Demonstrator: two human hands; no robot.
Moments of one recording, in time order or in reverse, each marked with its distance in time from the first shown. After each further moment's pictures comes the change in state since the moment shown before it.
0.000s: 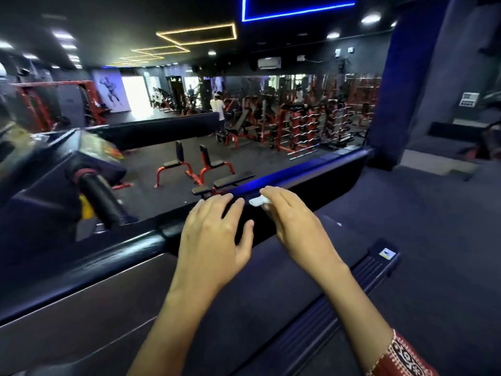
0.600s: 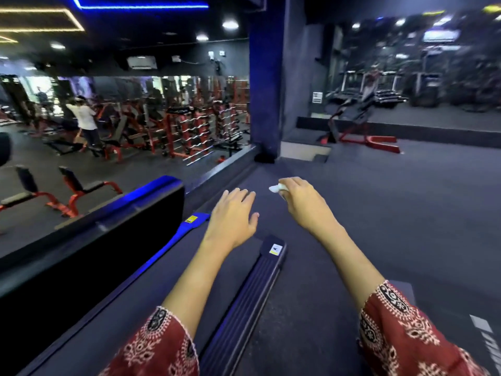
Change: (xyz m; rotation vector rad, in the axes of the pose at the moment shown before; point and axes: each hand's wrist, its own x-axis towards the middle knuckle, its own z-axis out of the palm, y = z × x) left_hand 0.172 0.281 0.312 -0.326 -0.482 0.318; right_hand -0.032 0.380 -0.178 -0.424 -0.172 0.586
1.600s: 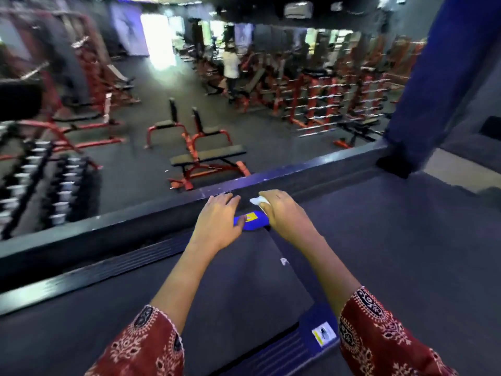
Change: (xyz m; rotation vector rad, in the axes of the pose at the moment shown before) left_hand 0.305 -0.214 0.223 0.079 -0.063 -0.718; right_hand 0.422 0.122 0.305 0.347 -0.490 -0.502
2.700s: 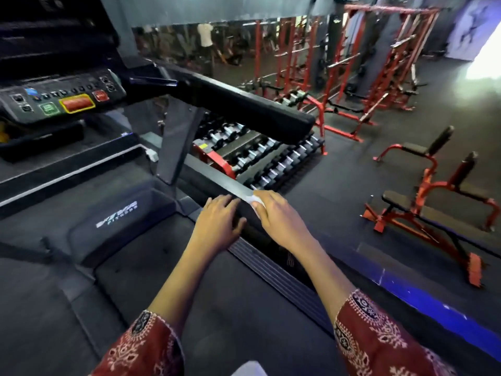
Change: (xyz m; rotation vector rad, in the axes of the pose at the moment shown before) left_hand 0.025 -0.313 -0.152 0.345 0.320 -0.966; right_hand 0.341 -0.320 0.160 0.363 -0.569 -0.938
